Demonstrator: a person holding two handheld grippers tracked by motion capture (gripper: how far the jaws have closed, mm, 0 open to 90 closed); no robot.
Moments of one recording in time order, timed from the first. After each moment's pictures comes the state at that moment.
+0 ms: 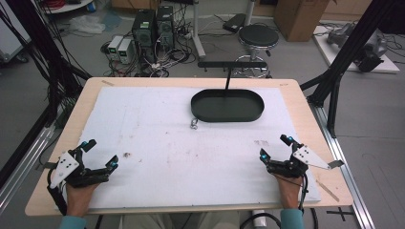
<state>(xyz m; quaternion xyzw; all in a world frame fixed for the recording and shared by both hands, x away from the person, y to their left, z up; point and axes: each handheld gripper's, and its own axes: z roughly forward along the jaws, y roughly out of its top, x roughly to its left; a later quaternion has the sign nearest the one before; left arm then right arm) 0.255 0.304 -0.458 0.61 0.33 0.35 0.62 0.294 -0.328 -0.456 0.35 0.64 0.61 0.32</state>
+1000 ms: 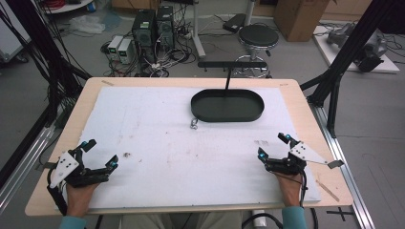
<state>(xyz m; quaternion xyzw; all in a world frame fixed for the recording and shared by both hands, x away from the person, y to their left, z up) 0.255 0.304 -0.458 0.61 0.33 0.35 0.62 0.303 -0.323 -0.449 0.34 0.66 0.59 0.31</state>
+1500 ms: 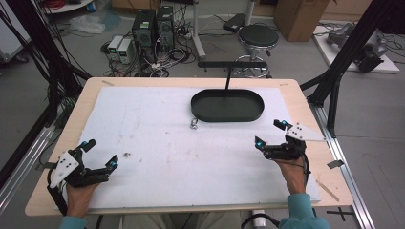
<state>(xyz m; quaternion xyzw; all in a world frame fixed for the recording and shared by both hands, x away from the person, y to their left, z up) 0.255 0.304 -0.458 0.61 0.33 0.35 0.62 0.327 -0.309 -0.394 0.33 0.72 0.56 0.27</state>
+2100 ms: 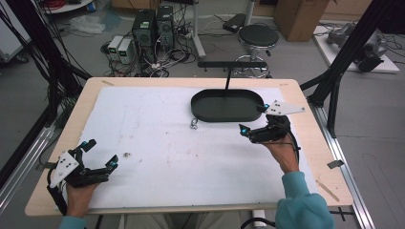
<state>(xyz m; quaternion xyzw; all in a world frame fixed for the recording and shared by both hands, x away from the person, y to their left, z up) 0.256 0.304 -0.458 0.61 0.33 0.35 0.62 0.368 -0.260 -0.347 0.28 0.79 0.50 0.23</state>
